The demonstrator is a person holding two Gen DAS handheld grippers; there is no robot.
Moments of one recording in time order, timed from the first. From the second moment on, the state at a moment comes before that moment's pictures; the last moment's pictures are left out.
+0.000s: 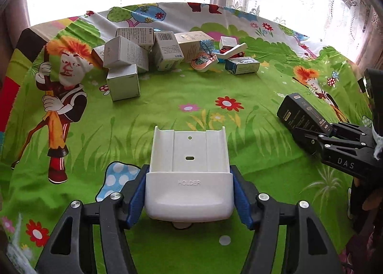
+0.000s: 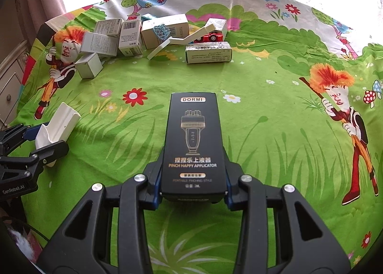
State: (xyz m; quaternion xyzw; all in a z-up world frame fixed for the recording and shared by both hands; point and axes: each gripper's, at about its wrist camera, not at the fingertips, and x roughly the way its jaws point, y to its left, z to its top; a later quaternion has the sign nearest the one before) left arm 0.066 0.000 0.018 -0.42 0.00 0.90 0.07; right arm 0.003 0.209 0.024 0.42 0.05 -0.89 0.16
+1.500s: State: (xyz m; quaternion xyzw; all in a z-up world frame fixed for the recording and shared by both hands) left arm 0.182 0.130 0.043 -0.41 0.12 0.88 0.19; right arm 0.205 0.304 0.073 0.40 0.04 -0.91 0.10
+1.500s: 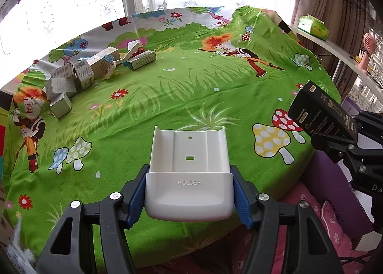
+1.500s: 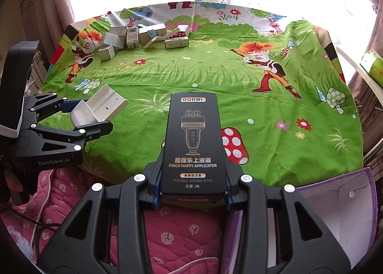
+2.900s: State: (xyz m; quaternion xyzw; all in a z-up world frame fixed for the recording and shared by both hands) left arm 0.297 0.373 0.041 -0.36 0.27 0.76 0.47; right arm 0.329 0.548 0.076 0.39 -0.05 -0.89 -0.24
